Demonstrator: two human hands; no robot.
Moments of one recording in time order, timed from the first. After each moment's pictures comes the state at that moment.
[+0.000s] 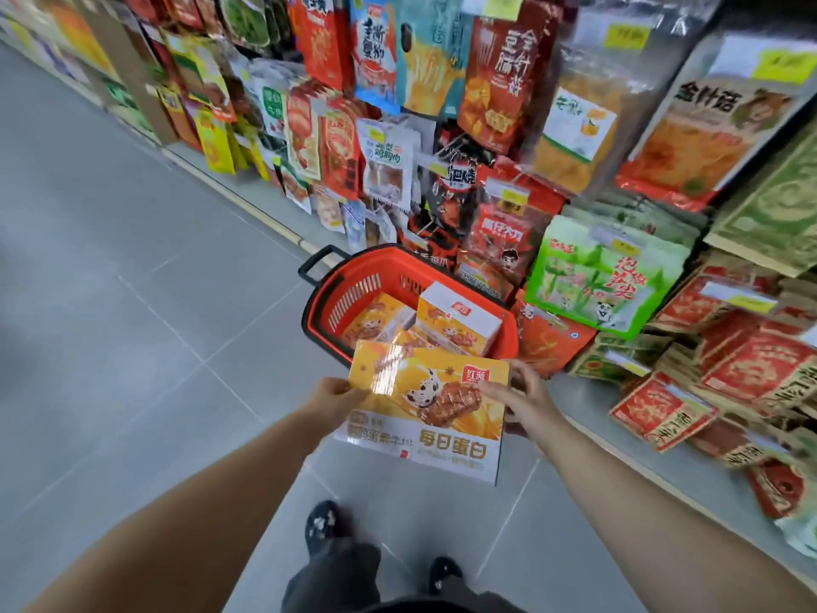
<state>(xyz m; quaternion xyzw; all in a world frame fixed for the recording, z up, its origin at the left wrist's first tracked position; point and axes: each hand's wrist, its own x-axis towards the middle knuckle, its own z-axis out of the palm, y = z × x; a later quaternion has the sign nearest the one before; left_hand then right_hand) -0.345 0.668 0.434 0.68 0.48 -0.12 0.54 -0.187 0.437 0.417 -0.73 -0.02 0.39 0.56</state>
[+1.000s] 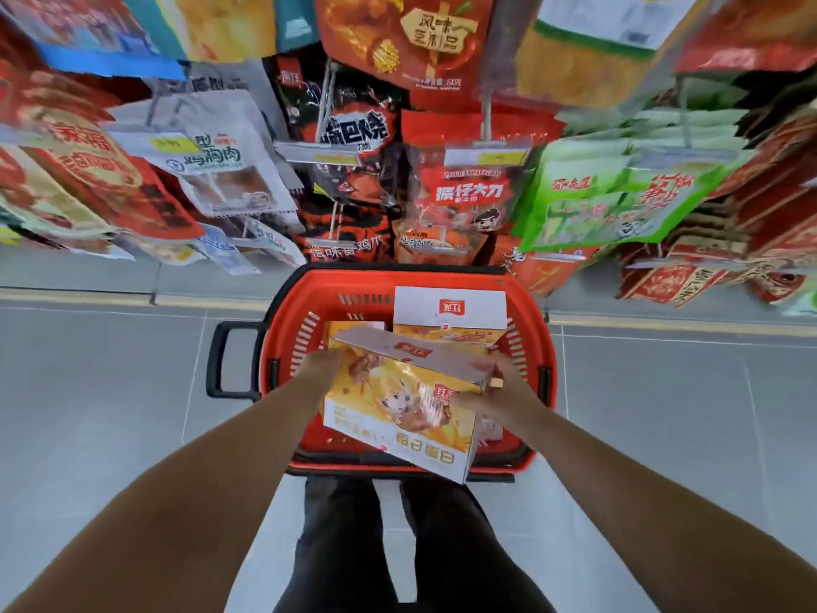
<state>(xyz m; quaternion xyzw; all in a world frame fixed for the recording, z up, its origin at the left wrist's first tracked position) -0.010 0.934 0.272 0.69 0.42 -0.34 0.47 -0.049 0.659 0.292 -0.72 0.20 0.34 0.56</state>
